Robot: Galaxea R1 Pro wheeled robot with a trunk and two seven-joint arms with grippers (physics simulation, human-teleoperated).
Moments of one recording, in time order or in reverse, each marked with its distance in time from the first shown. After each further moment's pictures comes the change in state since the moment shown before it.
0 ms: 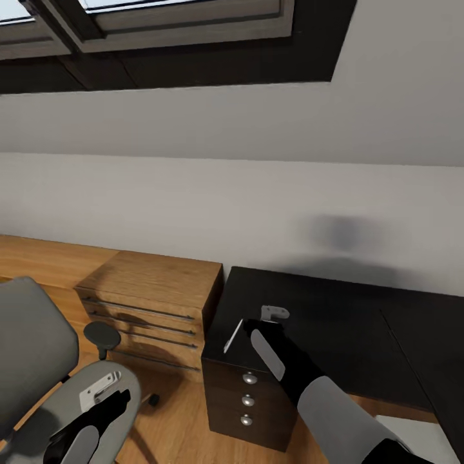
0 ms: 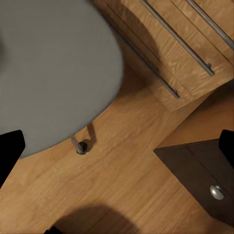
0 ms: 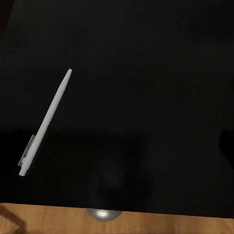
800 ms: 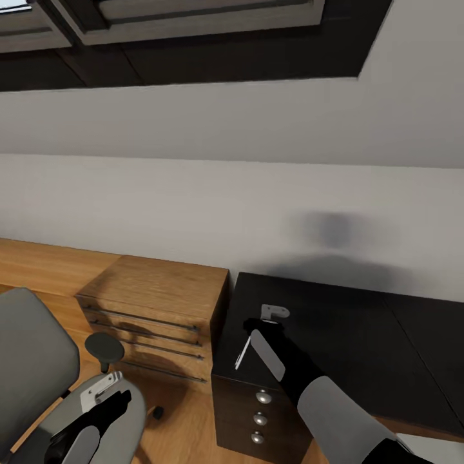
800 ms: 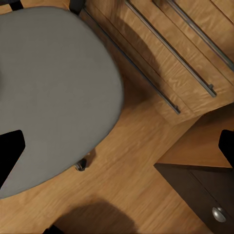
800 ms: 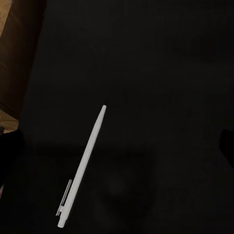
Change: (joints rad) left arm 0.000 -0.002 -0.003 0.001 0.001 0.001 0.000; right arm 0.000 0.000 0.004 -0.001 -0.001 -0.029 0.001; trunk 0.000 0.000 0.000
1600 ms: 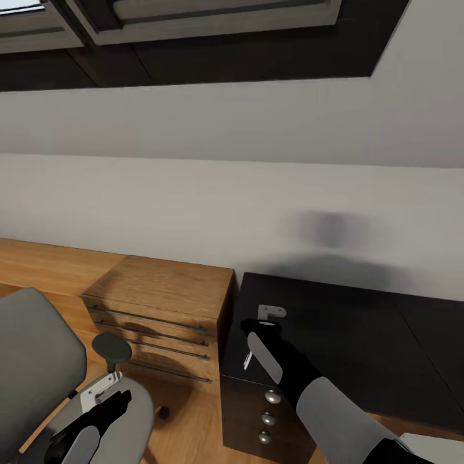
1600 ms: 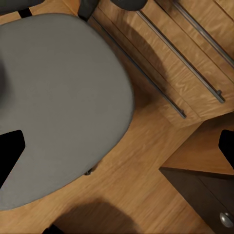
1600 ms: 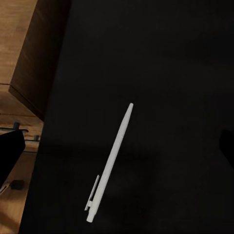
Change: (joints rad) left arm 0.000 0.000 0.000 0.001 0.001 0.001 -0.001; right arm 0.000 0.000 0.049 0.001 -0.002 -0.009 0.002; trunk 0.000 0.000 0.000
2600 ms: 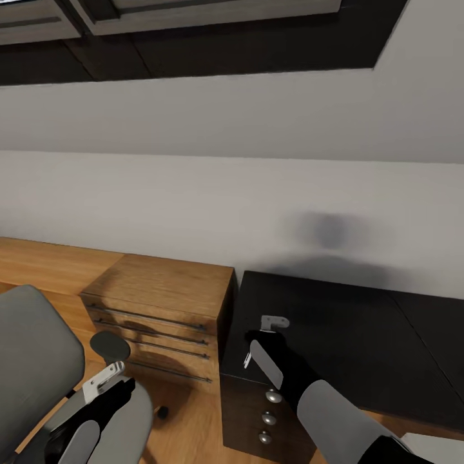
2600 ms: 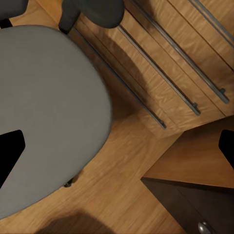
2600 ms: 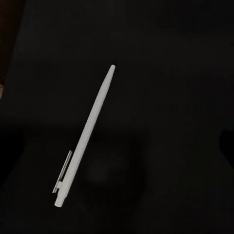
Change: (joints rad) left arm 0.000 -0.017 0.004 -0.082 0.010 0.000 0.000; right arm 0.000 0.000 -0.002 0.106 -0.001 -0.003 0.007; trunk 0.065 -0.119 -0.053
